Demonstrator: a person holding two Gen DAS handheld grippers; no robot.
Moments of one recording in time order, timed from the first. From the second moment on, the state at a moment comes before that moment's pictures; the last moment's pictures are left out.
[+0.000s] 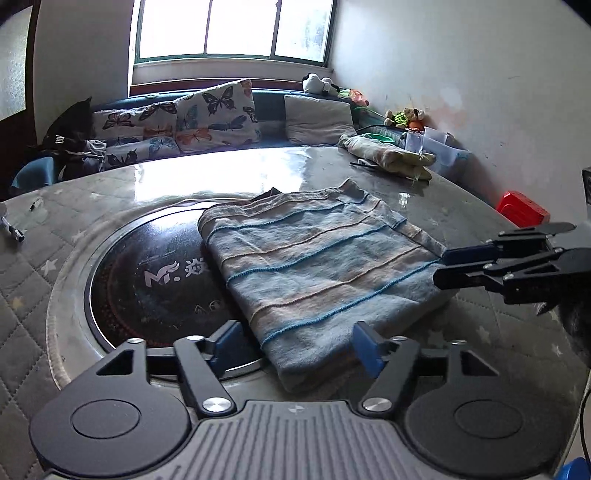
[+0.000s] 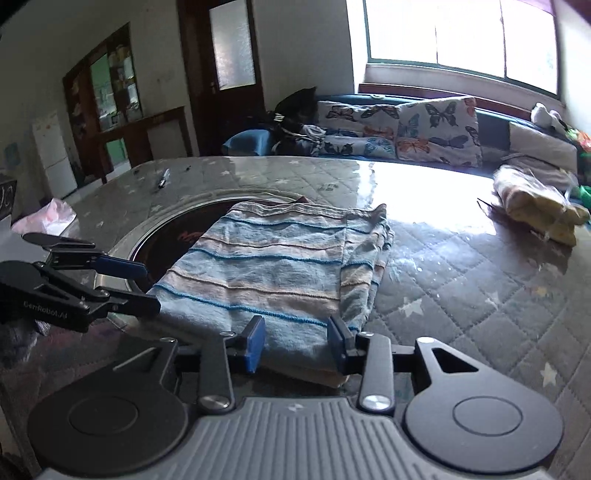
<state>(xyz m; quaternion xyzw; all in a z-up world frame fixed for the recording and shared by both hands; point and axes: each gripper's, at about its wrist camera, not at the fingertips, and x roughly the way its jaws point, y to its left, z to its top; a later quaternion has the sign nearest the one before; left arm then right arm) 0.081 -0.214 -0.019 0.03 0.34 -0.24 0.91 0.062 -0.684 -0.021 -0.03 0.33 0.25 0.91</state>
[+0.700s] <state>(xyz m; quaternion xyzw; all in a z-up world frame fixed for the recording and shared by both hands) 0.055 -0.219 -0.002 0.04 0.30 -0.21 0.93 0.010 -0.692 -0.018 -0.01 0.31 0.20 0.93</state>
